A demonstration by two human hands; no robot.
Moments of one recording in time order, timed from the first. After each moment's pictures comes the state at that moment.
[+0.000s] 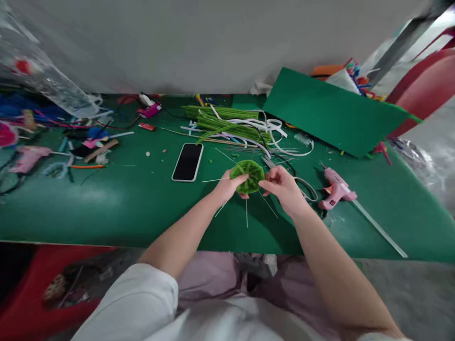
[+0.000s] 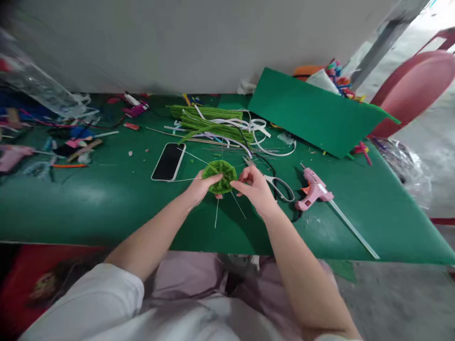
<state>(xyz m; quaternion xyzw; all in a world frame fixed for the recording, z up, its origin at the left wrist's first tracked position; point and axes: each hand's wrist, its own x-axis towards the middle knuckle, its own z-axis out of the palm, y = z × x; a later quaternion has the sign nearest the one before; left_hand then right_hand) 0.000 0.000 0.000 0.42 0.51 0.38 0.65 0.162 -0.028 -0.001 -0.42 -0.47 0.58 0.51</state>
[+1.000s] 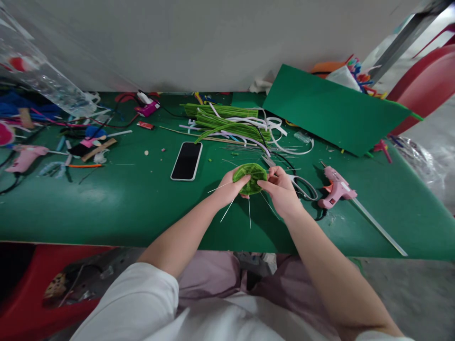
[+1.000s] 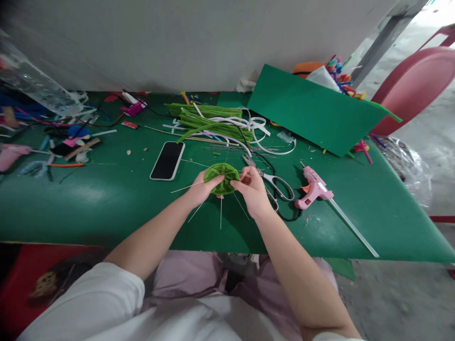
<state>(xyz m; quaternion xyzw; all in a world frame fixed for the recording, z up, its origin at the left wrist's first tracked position) -0.001 -0.005 -0.002 0.51 0.47 0.36 0.63 0.148 -0.030 -0.004 -0.42 -0.37 0.61 0.57</state>
